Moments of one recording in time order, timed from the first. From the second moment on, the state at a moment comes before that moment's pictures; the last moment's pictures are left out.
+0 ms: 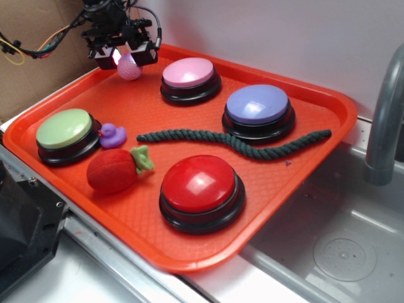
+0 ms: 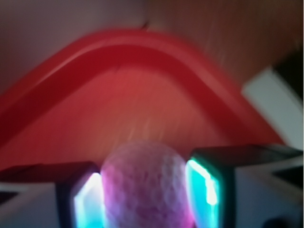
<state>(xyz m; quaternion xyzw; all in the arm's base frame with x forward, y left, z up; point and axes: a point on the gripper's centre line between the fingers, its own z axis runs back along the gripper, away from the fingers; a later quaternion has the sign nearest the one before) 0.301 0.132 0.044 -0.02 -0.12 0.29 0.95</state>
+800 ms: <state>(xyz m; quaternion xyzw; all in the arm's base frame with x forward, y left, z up) 0.248 0.036 0.151 0.03 -0.06 0.05 1.00</state>
